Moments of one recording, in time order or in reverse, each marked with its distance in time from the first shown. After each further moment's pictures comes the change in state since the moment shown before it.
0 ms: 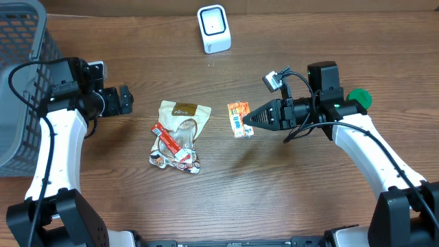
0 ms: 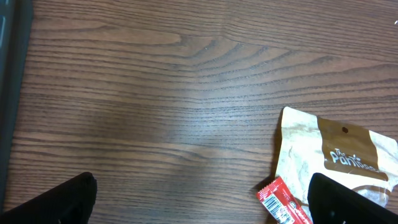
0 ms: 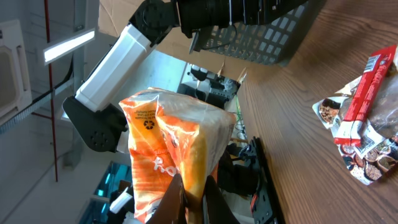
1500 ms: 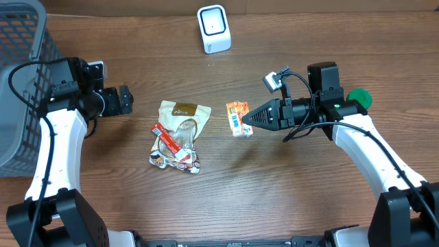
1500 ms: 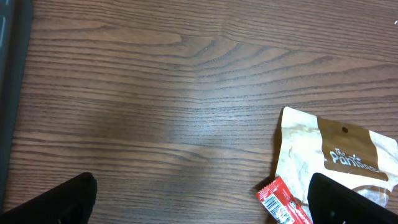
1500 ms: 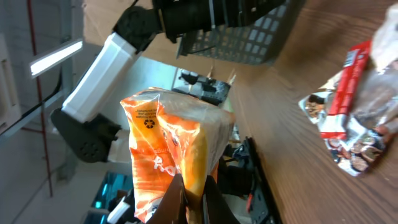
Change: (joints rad) left arm 0.000 0.000 0.000 0.000 0.000 0.000; right arm 0.000 -0.002 0.000 -0.016 0.066 0.037
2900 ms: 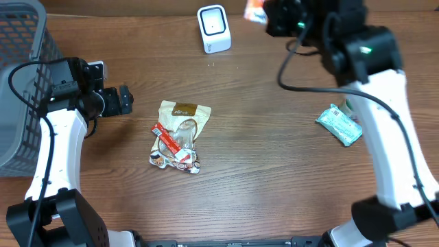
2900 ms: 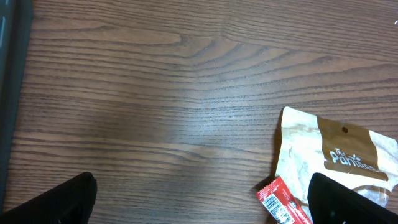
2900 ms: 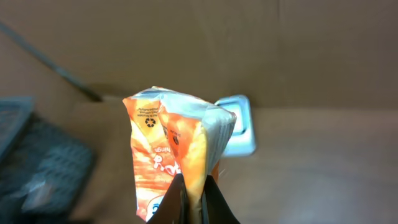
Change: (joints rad) left arm 0.000 0.000 0.000 0.000 0.000 0.000; right arm 0.171 0.199 1.047 -0.440 1.375 0.010
